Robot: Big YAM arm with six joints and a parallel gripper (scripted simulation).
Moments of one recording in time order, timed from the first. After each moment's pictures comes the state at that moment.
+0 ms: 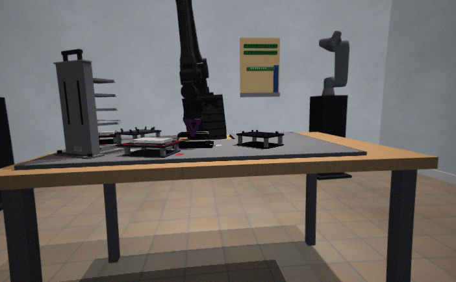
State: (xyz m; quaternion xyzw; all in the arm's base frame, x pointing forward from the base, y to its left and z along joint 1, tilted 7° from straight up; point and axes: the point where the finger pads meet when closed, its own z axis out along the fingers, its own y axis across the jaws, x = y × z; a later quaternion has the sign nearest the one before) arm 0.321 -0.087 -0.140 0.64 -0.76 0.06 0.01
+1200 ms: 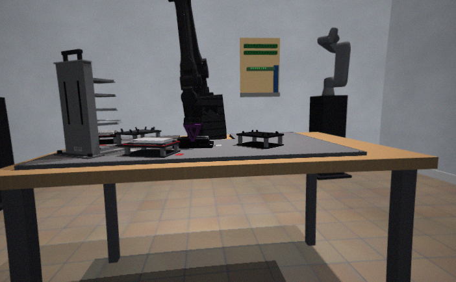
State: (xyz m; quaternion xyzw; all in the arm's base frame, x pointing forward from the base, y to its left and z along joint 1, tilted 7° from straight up) arm 0.322 -0.089 -0.161 0.64 -0.76 0.06 0.01
